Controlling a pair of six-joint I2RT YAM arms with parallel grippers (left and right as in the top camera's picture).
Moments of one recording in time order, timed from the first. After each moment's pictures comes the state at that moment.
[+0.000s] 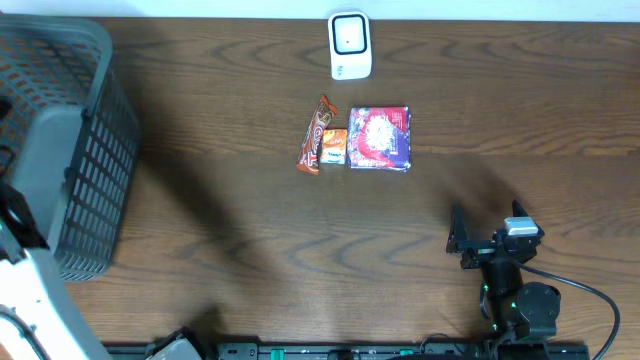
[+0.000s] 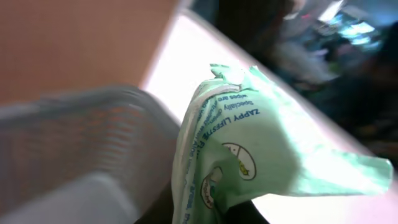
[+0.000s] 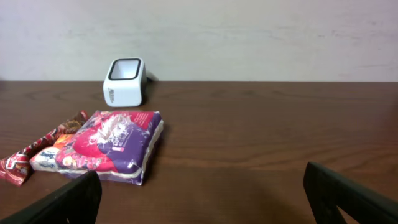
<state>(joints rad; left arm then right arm) 0.61 1.19 1.44 -0.45 0.17 -0.50 0.03 0.01 0.01 -0.07 -0.06 0.02</state>
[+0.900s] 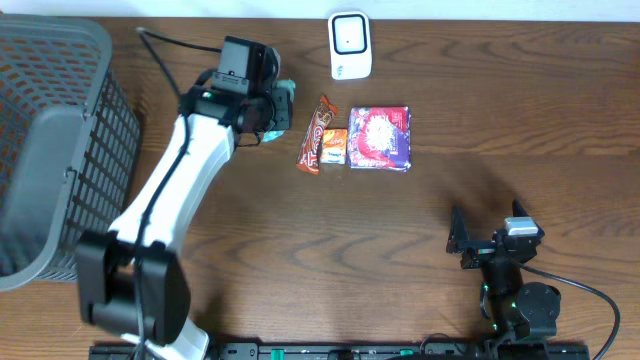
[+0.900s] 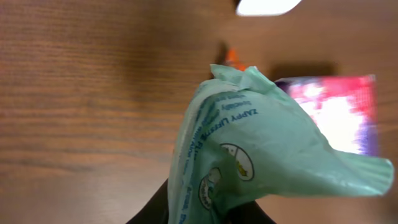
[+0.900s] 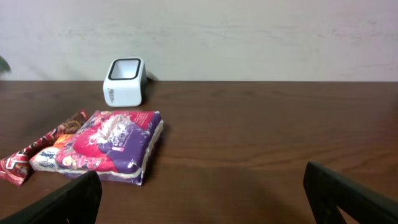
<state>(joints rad) -0.27 1.77 1.45 -0.68 0.16 -0.28 0.03 0.01 0.01 -0.07 -0.06 0.02</state>
